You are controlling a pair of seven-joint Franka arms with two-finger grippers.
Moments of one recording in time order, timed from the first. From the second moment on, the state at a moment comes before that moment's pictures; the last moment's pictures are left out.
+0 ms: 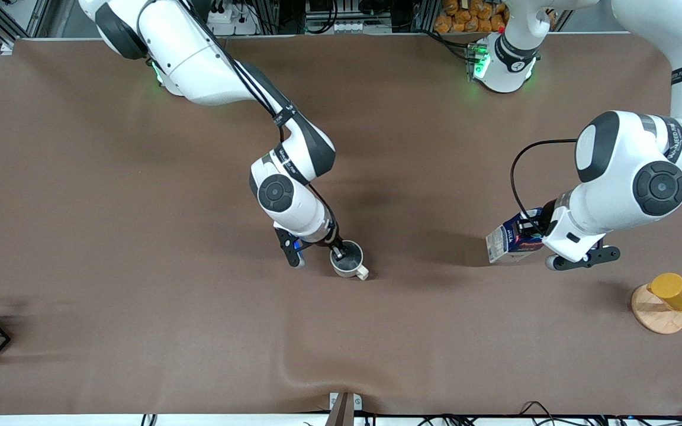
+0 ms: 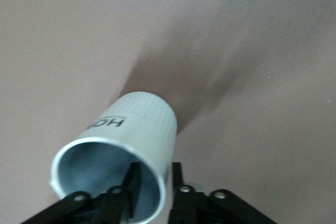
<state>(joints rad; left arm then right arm) -0.10 0.35 -0.09 -1.63 -0.02 1.84 -0.36 0.59 0.84 0.09 -1.31 0.24 2.37 1.60</state>
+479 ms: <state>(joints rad) -0.10 0.34 -0.11 -1.63 -0.02 1.83 -0.45 0.52 0.75 0.08 -1.17 0.24 2.03 1.59</state>
